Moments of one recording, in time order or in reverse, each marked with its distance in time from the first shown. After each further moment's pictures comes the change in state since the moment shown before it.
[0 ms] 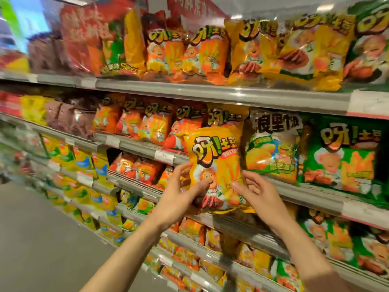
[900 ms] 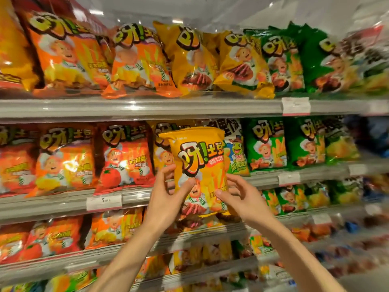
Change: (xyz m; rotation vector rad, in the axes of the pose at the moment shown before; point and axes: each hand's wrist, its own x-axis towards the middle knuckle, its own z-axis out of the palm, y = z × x) left_hand 0.126 -0.032 -0.006 -0.188 -0.378 0.175; right_hand 0.006 -0.018 0.045 -0.220 0.530 0.116
